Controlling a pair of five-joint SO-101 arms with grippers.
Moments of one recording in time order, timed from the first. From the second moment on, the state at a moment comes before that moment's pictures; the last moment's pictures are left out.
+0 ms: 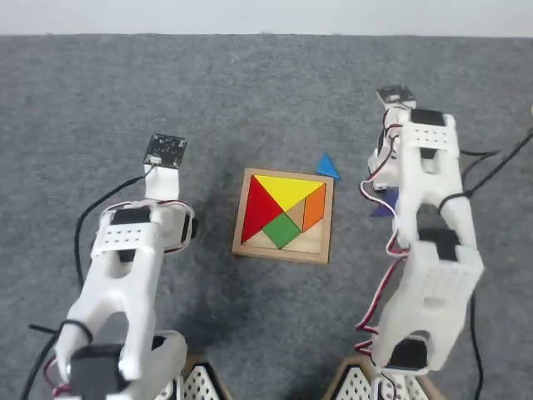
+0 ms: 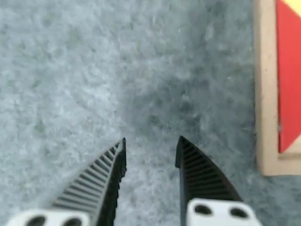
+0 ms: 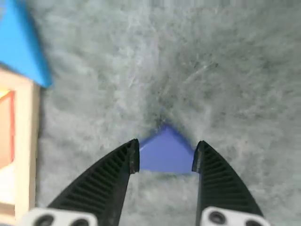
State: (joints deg) left arm -10.6 -19.4 57.3 46.5 -8.8; right arm 1.6 30.3 -12.1 77.2 12.6
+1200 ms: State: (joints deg) left arm -10.5 -15.6 55.1 45.8 -8.8; right arm -4.4 38.4 -13.1 86.4 -39.4
